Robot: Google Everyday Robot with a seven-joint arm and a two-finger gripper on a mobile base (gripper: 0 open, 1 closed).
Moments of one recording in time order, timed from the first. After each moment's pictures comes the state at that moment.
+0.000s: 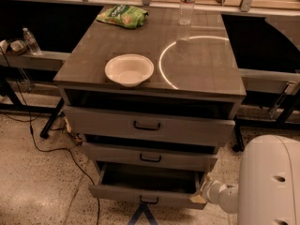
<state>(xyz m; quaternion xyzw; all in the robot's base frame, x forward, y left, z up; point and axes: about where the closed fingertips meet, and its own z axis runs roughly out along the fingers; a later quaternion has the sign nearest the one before) 0.518 -0.243 0.255 -0.41 0.86 0.03 0.29</state>
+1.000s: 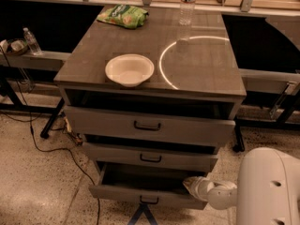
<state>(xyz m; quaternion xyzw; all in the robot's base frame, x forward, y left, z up) 0.558 -0.196 0.216 -0.37 0.86 0.08 0.34</state>
